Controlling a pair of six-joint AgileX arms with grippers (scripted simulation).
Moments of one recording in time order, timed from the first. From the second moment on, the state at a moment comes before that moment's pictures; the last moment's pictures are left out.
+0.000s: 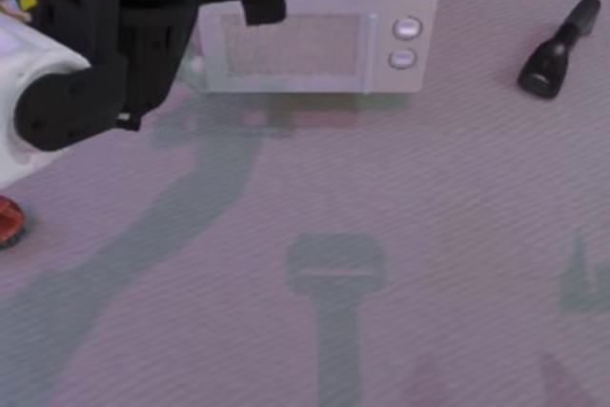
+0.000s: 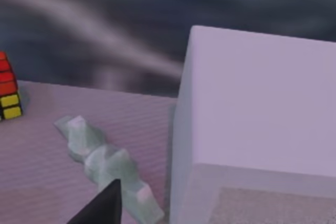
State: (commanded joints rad) left arm -0.64 1.40 1.08 -0.09 -0.56 -0.35; right arm 0.00 0.00 0.00 0.00 0.00 0.00
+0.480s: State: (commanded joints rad) left arm -0.87 1.96 1.47 -0.14 -0.77 -0.47; right arm 0.00 0.00 0.00 0.00 0.00 0.00
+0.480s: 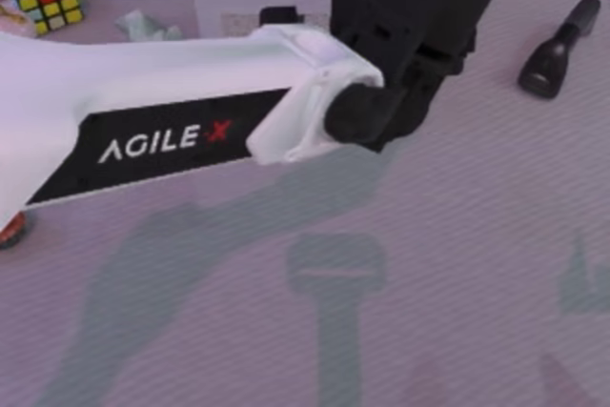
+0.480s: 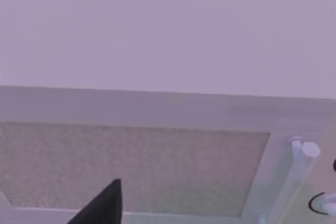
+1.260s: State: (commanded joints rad) left arm -0.81 2.15 1.63 -0.08 -0.72 -0.42; right arm 0.00 0.00 0.00 0.00 0.00 0.00
